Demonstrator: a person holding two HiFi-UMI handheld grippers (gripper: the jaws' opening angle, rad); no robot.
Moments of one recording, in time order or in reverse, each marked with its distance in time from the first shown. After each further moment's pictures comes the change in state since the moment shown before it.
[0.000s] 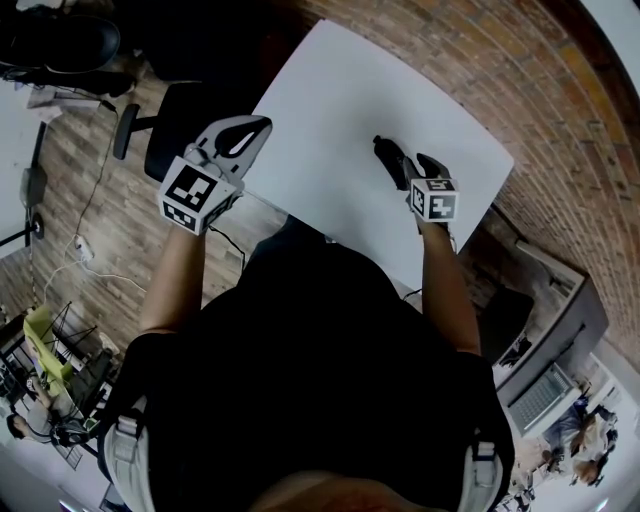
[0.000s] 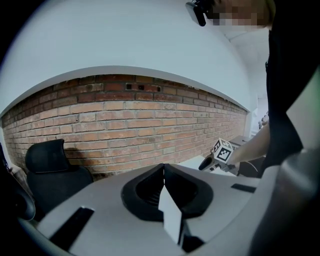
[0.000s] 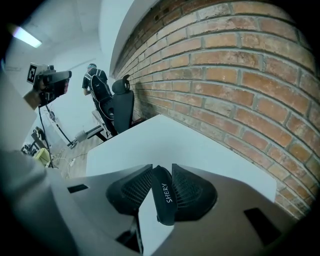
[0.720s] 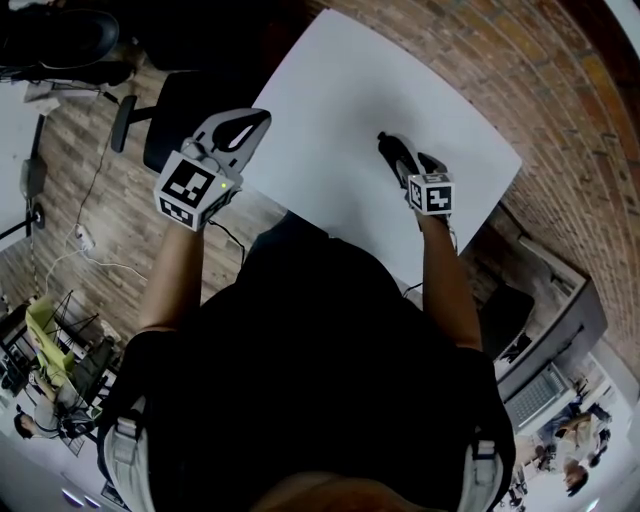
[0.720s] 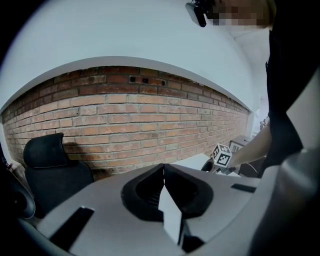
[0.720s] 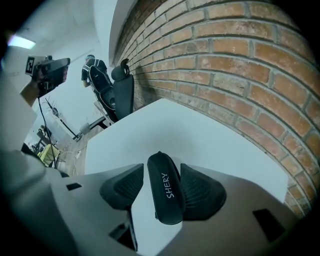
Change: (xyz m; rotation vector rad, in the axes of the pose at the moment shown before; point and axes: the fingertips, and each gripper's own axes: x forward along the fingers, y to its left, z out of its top) left arm 0.024 0.020 -0.015 -0.031 0.041 -0.001; right arm 0.045 -0.001 -0.033 0.003 0.140 0.071
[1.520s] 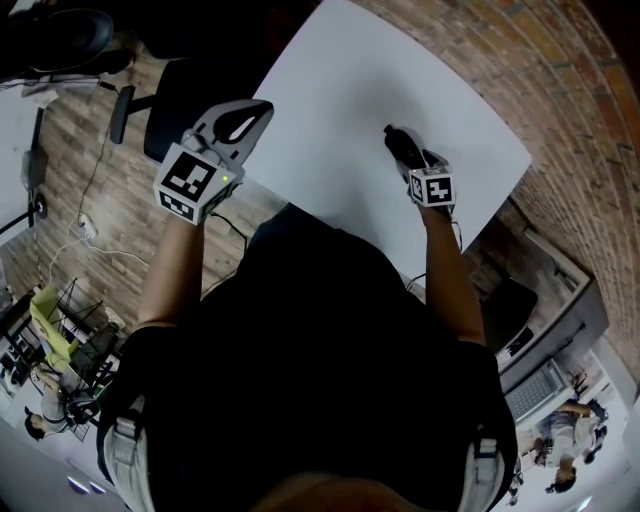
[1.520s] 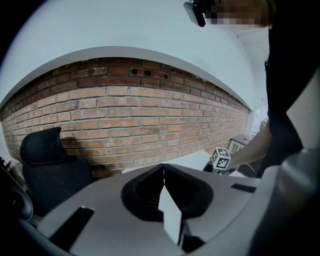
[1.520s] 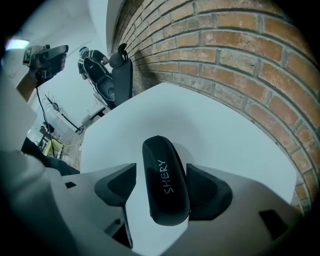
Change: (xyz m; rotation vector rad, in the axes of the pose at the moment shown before) left arm 0.020 0.011 -0.014 -0.018 0.040 -0.014; right arm 0.036 -0.006 -0.032 -0.008 0.122 0.031
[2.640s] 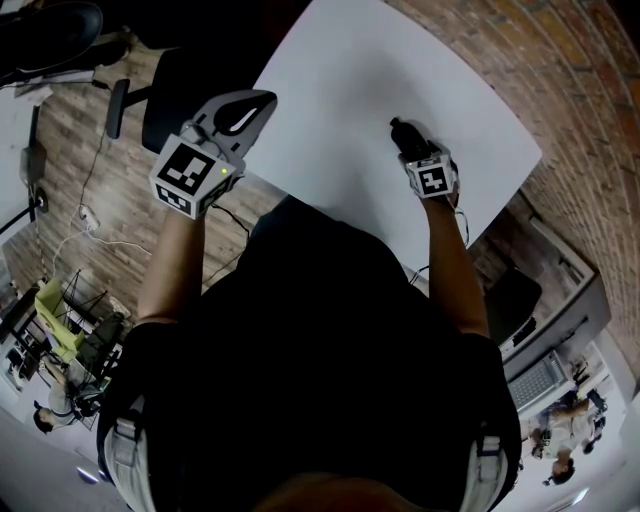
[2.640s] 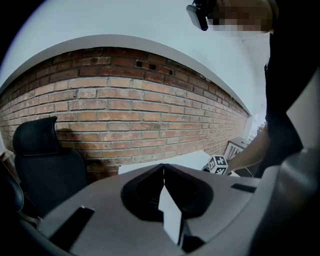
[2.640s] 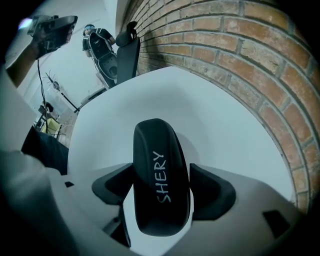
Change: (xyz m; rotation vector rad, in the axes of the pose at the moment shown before) left arm 0.020 0.016 -0.016 -0.046 0.016 -0.042; right arm 0.040 -0.003 -0.028 -0.112 0.163 -0.031
